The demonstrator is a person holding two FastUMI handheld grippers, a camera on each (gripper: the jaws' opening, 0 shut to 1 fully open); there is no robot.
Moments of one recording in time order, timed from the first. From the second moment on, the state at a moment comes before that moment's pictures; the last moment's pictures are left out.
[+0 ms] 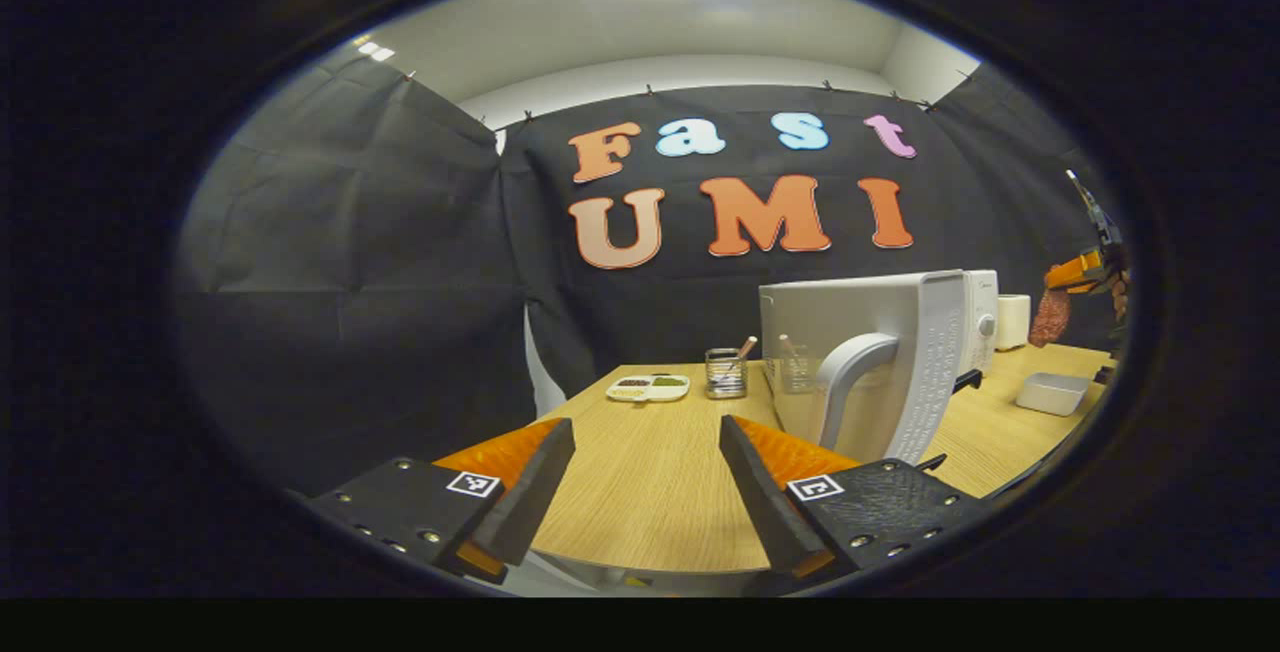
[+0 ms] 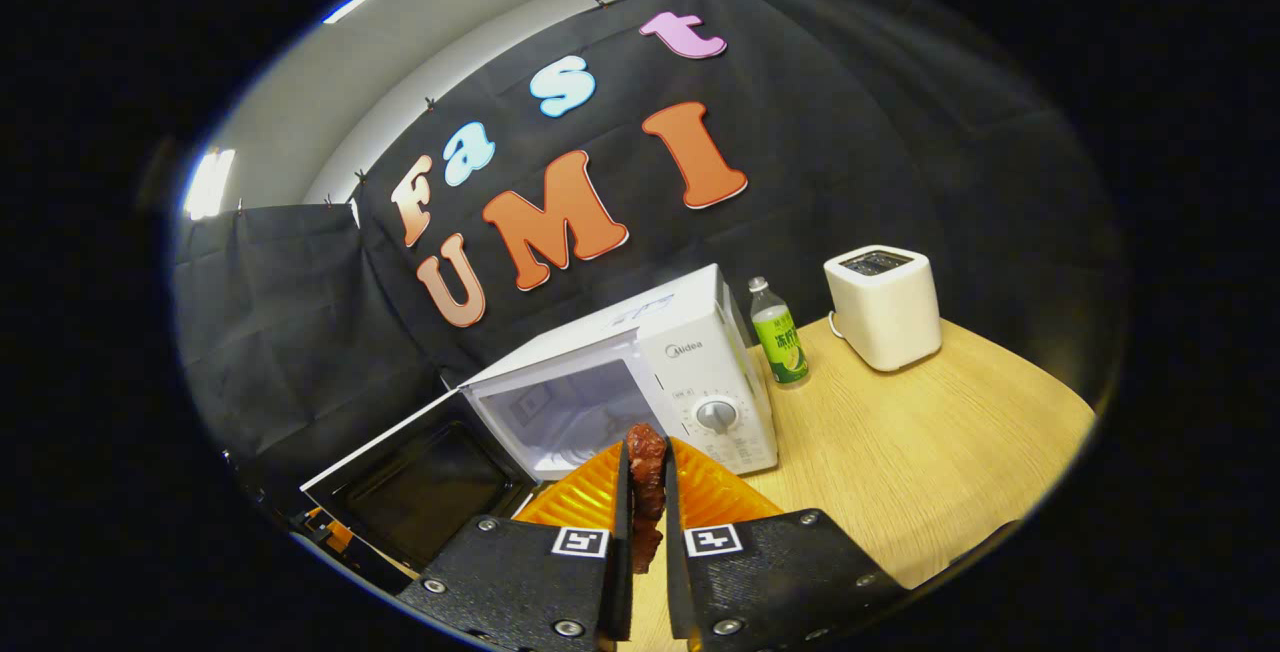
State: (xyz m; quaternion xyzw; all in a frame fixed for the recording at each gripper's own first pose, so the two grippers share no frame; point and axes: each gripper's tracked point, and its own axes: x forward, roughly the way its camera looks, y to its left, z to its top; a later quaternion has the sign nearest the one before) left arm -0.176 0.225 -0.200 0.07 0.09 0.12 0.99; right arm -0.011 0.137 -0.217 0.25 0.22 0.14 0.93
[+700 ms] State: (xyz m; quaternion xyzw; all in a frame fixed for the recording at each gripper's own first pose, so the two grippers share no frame) left arm -0.189 0.257 -0.224 0.04 0.10 0.15 0.98; right arm 0.085 0.268 -0.245 0.27 0.20 0.11 0.94
